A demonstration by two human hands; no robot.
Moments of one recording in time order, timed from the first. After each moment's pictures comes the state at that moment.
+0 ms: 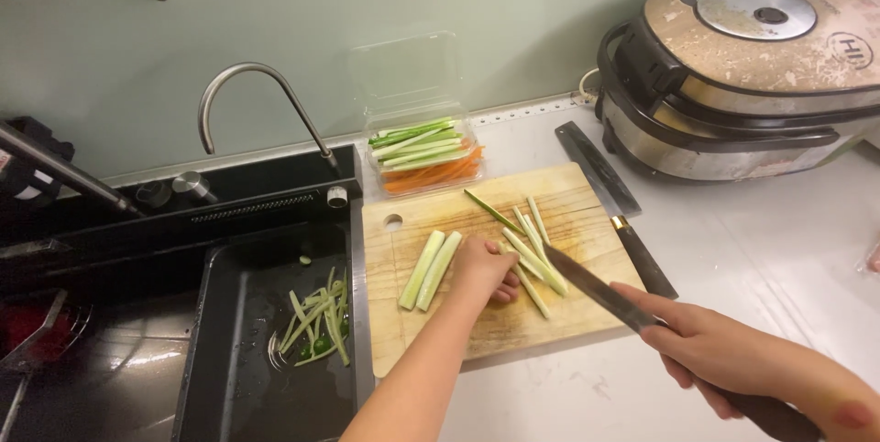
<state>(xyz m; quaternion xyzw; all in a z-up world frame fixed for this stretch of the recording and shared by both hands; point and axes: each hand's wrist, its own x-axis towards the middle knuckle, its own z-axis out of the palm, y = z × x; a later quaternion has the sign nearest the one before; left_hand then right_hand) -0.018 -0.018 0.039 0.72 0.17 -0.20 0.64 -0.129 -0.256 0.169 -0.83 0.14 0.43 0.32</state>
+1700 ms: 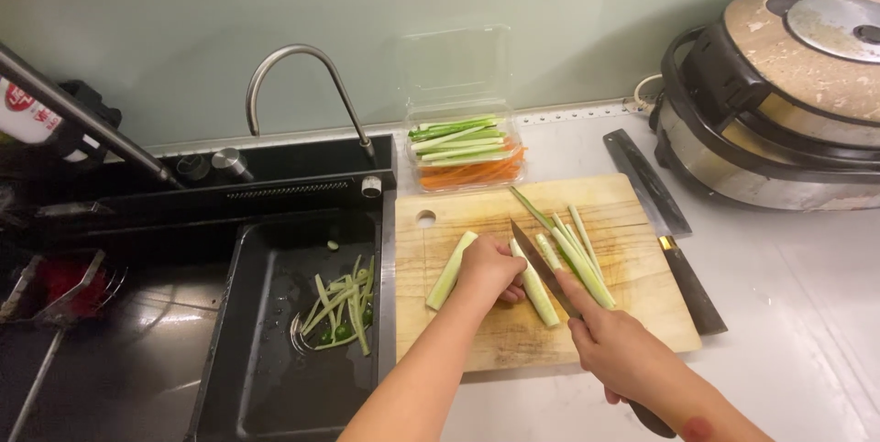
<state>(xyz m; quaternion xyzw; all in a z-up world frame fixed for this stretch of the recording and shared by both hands) -0.001 0.019 0.019 0.72 0.18 -0.18 0.64 -0.101 -0.142 0.133 -0.89 0.07 0.32 0.31</state>
